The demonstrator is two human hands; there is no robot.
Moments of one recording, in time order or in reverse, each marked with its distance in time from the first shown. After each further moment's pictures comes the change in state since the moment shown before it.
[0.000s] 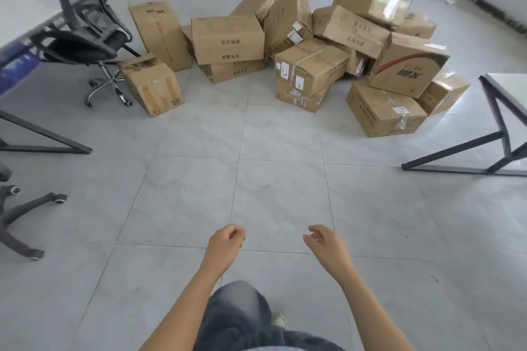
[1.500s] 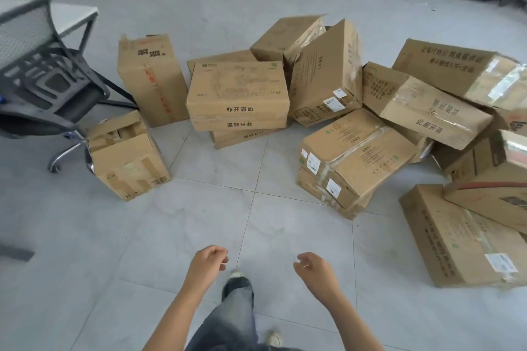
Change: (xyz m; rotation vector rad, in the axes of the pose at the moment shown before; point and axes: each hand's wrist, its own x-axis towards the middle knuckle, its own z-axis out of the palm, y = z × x) left_hand 0.745 0.387 -0.109 -0.192 0.172 -0.243; right_hand 0.791 -0.353 -0.134 -0.140 -0.199 0.001
